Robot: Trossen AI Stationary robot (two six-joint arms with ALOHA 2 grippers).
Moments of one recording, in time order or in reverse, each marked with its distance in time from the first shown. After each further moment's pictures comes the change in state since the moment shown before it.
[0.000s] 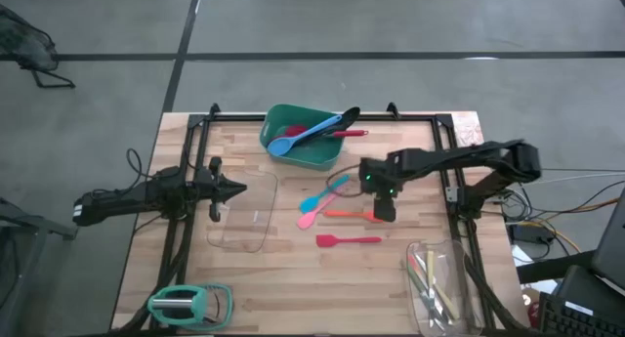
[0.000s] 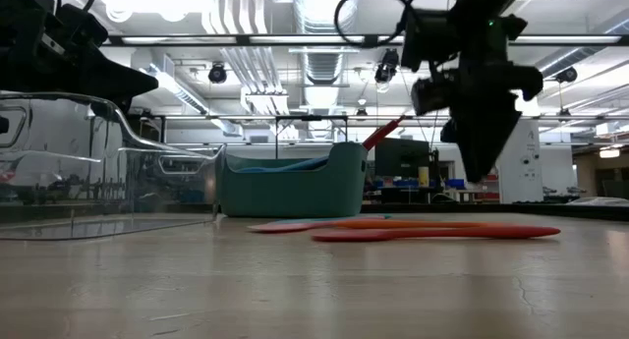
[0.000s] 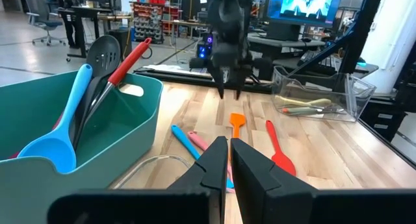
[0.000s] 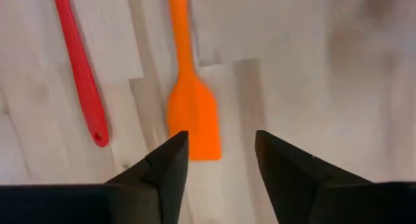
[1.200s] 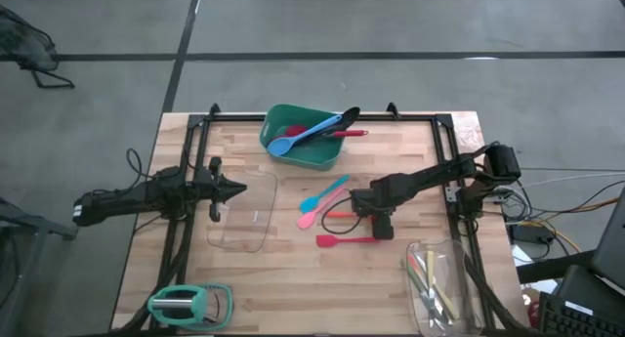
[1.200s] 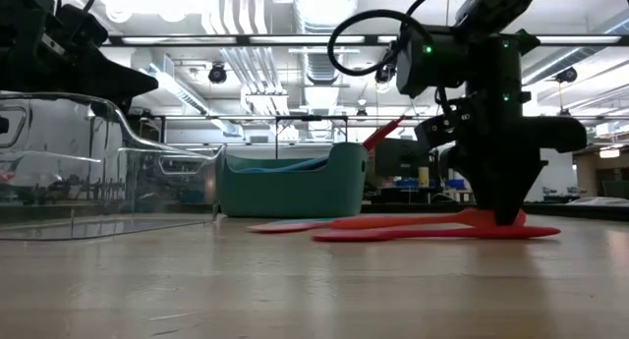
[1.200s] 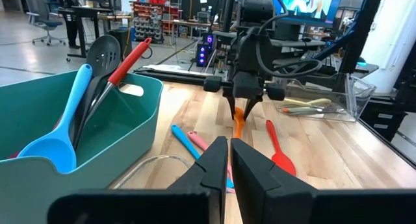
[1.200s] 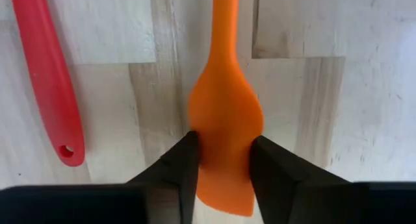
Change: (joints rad) left arm 0.000 0.001 0.000 0.000 0.000 0.000; right arm 0.178 0.192 -0.039 0.117 0.149 0.025
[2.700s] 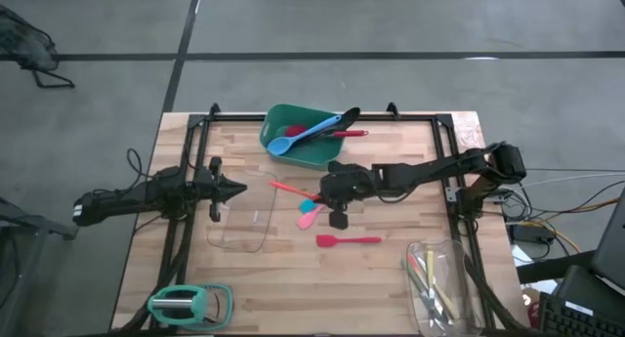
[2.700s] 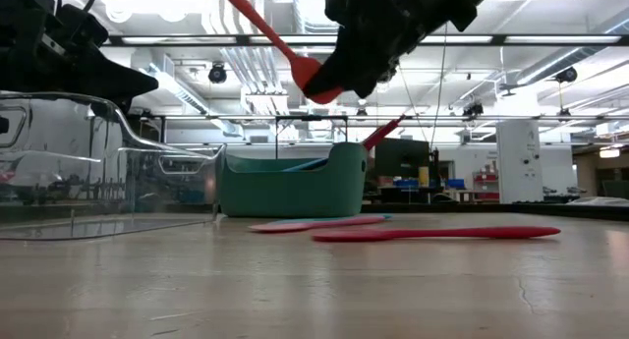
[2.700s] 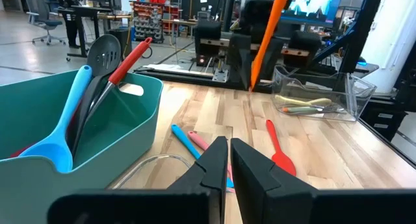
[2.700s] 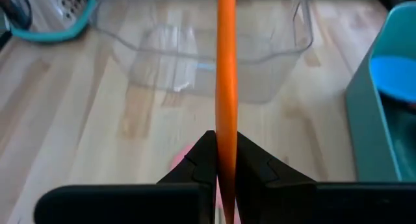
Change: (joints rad) left arm 0.000 0.002 0.000 0.000 0.000 0.000; right arm -0.019 -0.063 0.168 0.683 0.006 -0.052
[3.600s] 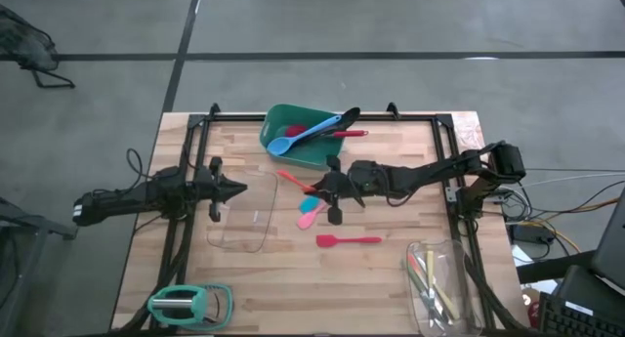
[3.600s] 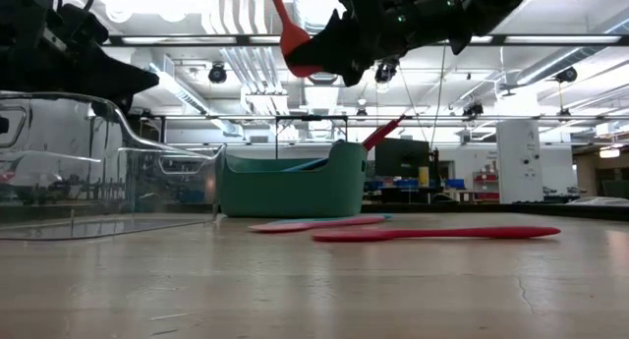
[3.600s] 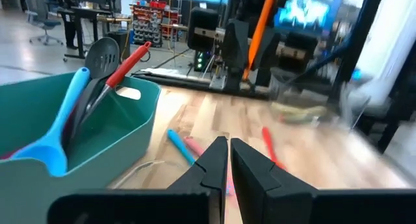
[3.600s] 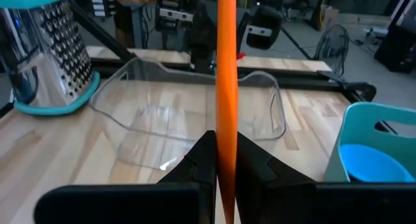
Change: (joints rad) left arm 0.000 0.002 -0.006 0.042 0.001 -0.040; right arm -0.018 0.001 -0.149 0.506 0.002 -0.075
